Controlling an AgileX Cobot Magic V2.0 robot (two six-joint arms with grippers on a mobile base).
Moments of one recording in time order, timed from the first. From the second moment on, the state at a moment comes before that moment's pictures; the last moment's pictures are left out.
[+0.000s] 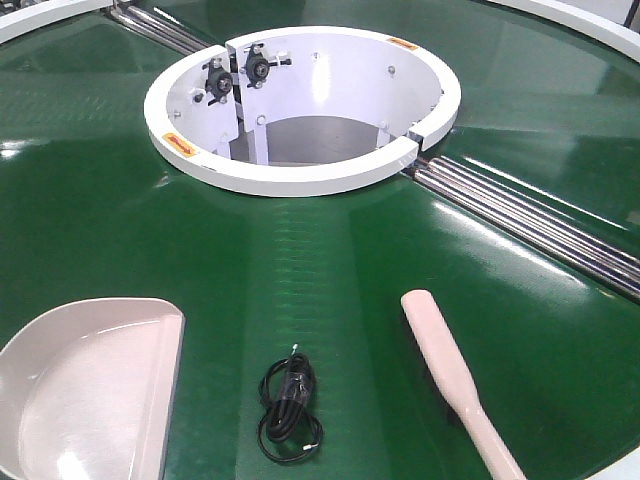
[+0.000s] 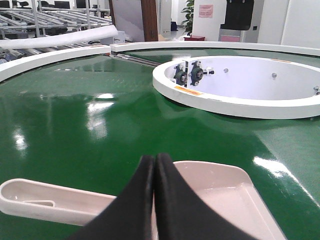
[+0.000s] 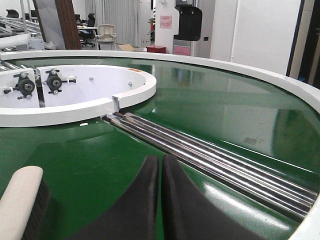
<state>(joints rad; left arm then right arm) 0.04 -0.01 0.03 -0.10 0.13 0.10 -0.05 -0.01 0.03 -0.01 0.09 -0.06</state>
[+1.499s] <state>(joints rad) 0.04 0.40 -0.51 0.38 -0.34 -0.18 -0.05 0.44 -0.56 -0.12 -0.03 -0.06</state>
